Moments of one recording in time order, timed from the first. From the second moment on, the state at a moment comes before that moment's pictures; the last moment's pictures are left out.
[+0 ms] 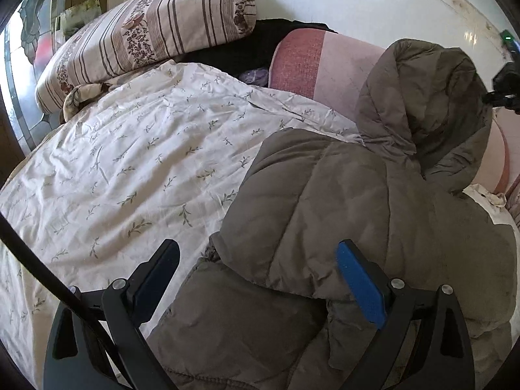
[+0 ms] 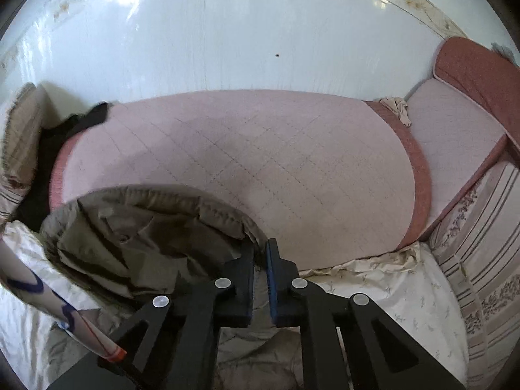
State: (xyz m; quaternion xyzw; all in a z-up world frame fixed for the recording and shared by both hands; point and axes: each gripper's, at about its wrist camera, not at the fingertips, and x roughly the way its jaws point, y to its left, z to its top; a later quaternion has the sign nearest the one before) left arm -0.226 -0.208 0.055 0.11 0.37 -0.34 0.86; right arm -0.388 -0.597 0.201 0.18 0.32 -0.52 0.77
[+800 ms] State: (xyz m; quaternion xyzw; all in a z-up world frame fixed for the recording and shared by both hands) left arm -0.251 -0.199 0.095 0.08 0.31 -0.38 0.87; right arm -0.563 -0.350 0.111 0.25 0.24 -0.47 0.81
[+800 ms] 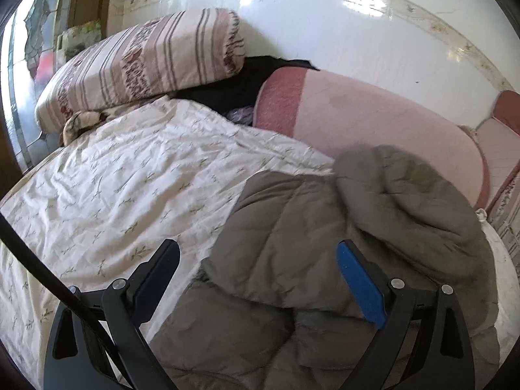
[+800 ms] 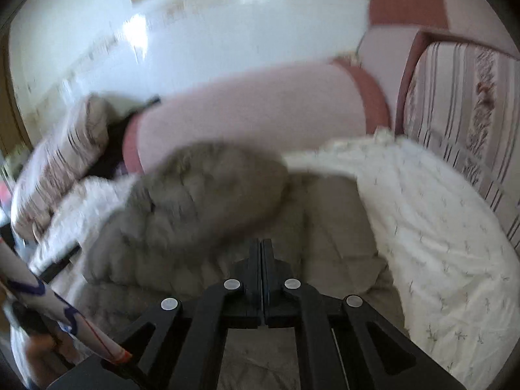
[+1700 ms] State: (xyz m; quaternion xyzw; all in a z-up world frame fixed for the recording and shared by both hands) left arm -0.274 -0.327 0.032 0.23 0.35 -0.42 0.80; right arm -0.479 -0.433 0.031 0.29 0.32 -0.42 0.80
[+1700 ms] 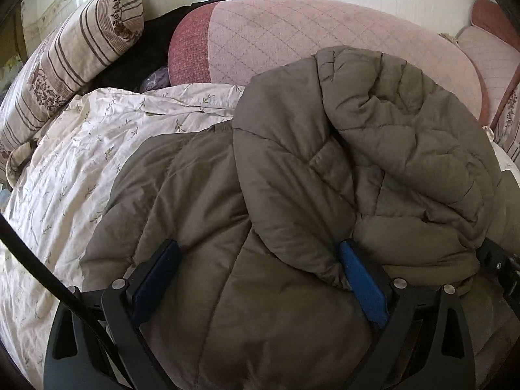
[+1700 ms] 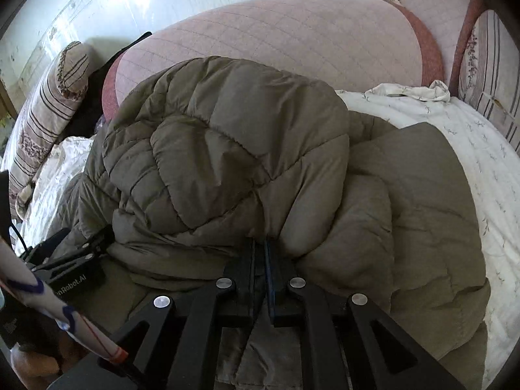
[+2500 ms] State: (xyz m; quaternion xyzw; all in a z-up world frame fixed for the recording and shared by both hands) left arm -0.279 -0.117 0.092 0.16 0.38 -0.38 0.83; right arm -0.581 -0.300 0.068 0.37 0.29 -0.42 0.78
